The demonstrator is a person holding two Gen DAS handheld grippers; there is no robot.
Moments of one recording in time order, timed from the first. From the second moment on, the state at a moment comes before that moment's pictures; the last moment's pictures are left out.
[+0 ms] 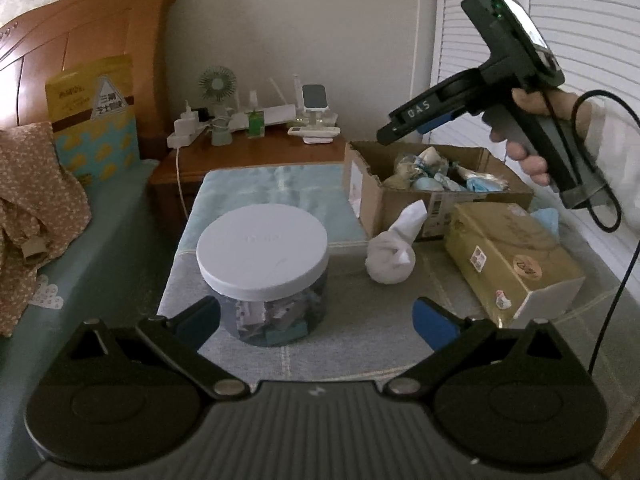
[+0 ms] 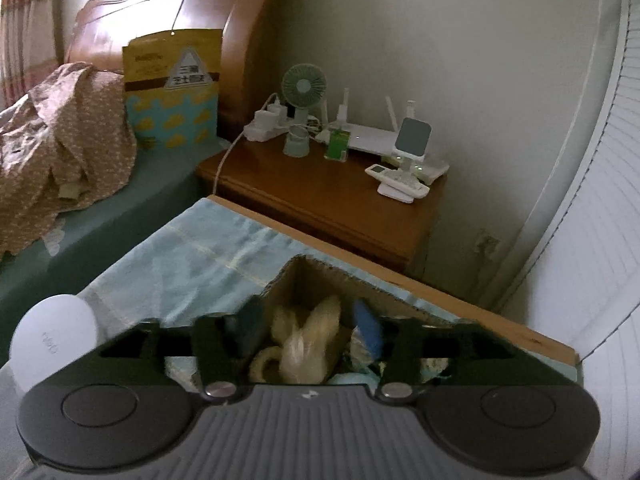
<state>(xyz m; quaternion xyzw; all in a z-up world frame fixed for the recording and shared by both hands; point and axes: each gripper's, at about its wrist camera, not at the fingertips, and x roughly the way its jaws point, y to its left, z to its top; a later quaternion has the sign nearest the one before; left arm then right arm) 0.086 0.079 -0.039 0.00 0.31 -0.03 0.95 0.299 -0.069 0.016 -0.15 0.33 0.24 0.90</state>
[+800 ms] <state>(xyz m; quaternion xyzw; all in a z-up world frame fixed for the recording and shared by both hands) 0.068 0.059 -0.032 0.00 0.31 -0.06 0.95 0.204 -0.118 0.044 -0.12 0.31 0.23 0.92</state>
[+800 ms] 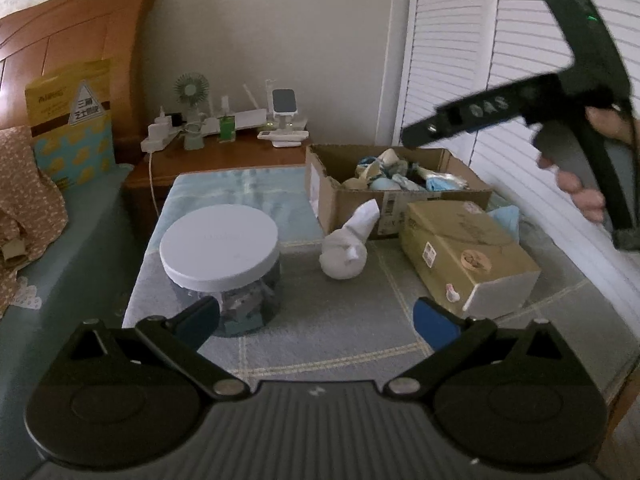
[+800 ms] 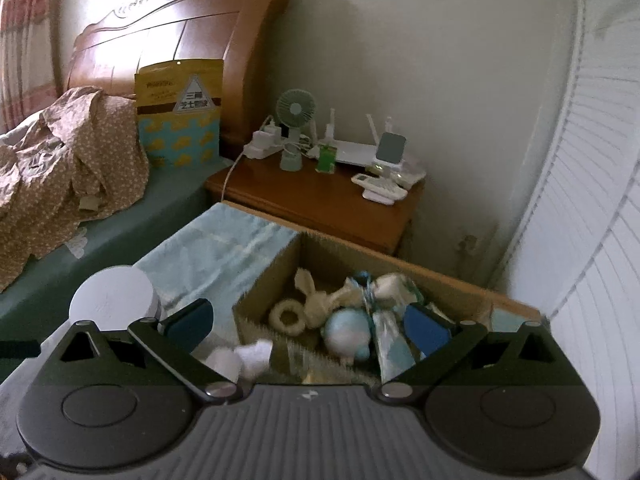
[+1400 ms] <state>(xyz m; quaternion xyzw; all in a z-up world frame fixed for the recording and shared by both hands) 0.067 0.044 -0.035 0.00 0.31 -0.09 0.95 0.112 -0.214 0.018 -0.03 0.30 0.07 0.95</state>
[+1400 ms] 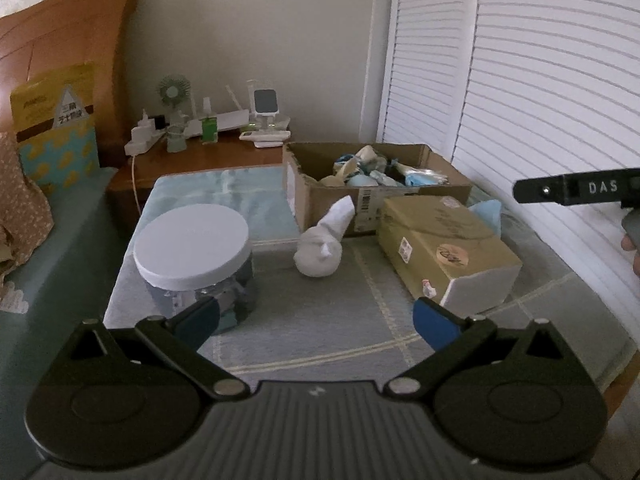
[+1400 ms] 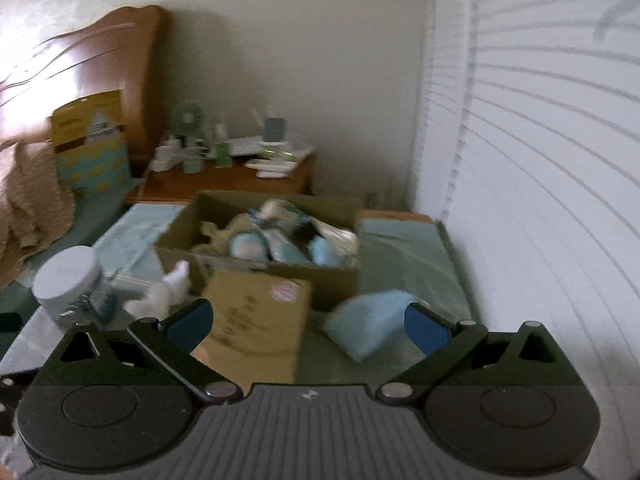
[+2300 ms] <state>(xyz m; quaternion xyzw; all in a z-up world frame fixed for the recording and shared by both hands) 0.104 0.024 -0.058 0.01 0.35 -0.11 0.93 0.160 -0.262 -0.052 -0.01 0.38 0.03 0.92</state>
